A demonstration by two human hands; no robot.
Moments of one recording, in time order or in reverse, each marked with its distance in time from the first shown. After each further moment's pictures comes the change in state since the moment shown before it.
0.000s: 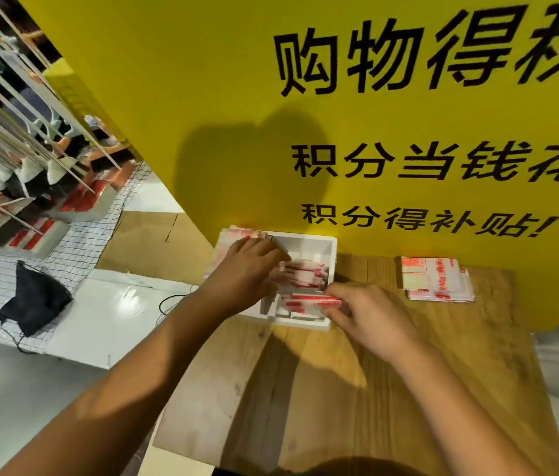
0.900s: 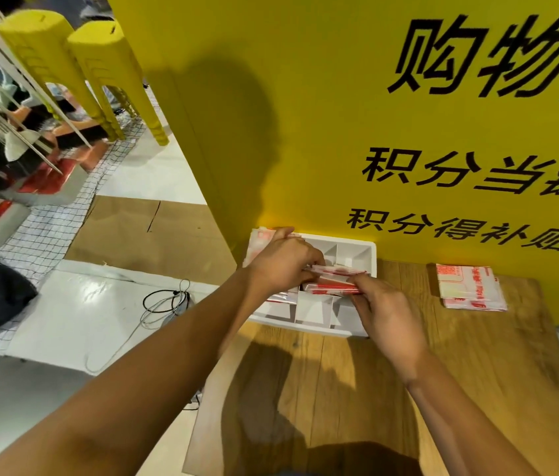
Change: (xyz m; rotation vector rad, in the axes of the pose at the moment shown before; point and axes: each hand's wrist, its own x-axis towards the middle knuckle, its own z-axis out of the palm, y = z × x) left_hand 0.047 -0.062 0.032 -0.104 -0.110 0.142; right_hand 0.044 -0.019 0.061 -0.123 0.303 0.075
